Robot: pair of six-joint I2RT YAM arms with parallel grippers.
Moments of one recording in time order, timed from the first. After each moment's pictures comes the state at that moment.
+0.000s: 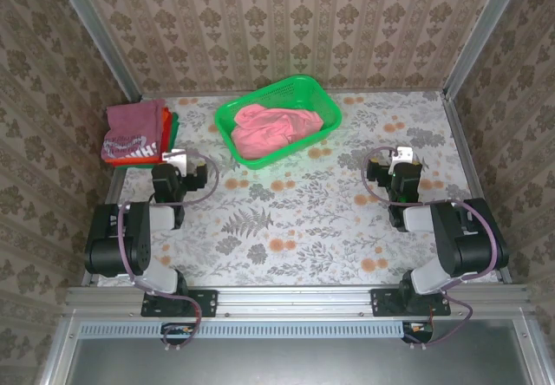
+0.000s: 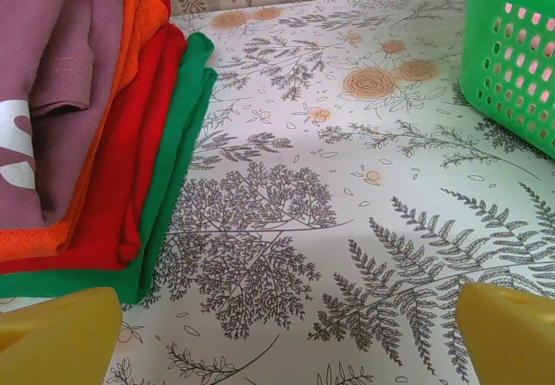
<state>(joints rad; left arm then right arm) -0.01 1.53 0.41 0.74 0.01 0.10 0.04 1.53 0.38 0.78 0.23 0.05</state>
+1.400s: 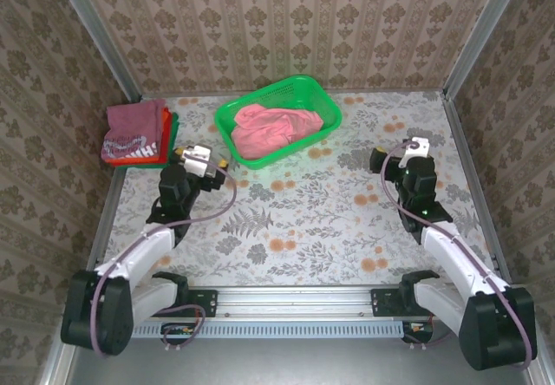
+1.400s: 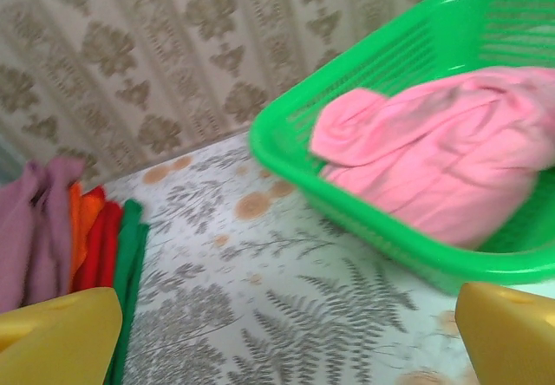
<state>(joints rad) -0.30 1.03 0.42 0.39 -0.03 0.25 0.12 0.97 0.52 0.15 0.20 0.19</state>
